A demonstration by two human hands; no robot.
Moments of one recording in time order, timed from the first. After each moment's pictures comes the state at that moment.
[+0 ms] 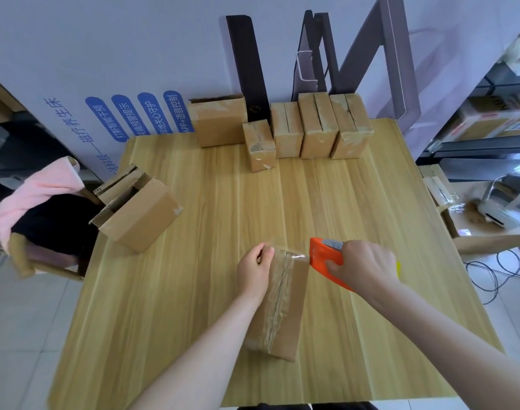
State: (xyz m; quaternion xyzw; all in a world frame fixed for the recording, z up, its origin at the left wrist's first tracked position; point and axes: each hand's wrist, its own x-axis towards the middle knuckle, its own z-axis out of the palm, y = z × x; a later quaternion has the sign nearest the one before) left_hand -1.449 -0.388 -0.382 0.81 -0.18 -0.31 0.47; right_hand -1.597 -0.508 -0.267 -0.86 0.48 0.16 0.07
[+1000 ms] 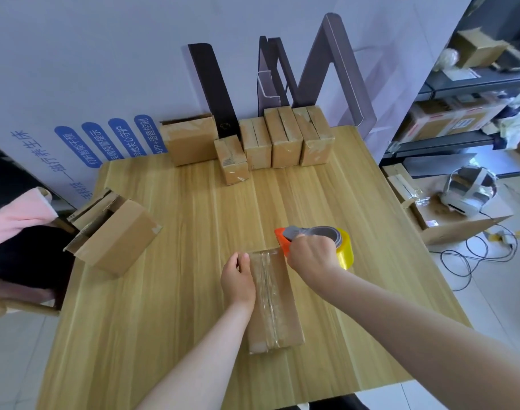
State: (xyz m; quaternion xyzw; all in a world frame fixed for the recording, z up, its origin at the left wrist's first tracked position) left_hand -1.469 -0.395 -0.382 0.82 -0.14 -0.23 0.50; right_hand -1.570 -0.495 -0.288 -0.91 0.39 0.14 -0.02
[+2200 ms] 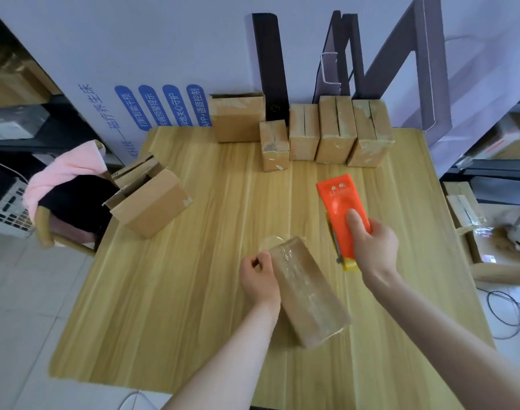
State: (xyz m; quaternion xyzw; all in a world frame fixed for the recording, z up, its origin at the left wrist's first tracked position) left_hand -1.496 -0.413 -0.378 0.79 0.11 -0.18 0.57; right_hand -1.590 -0.547 -0.271 -0.63 0.57 -0.22 0.47
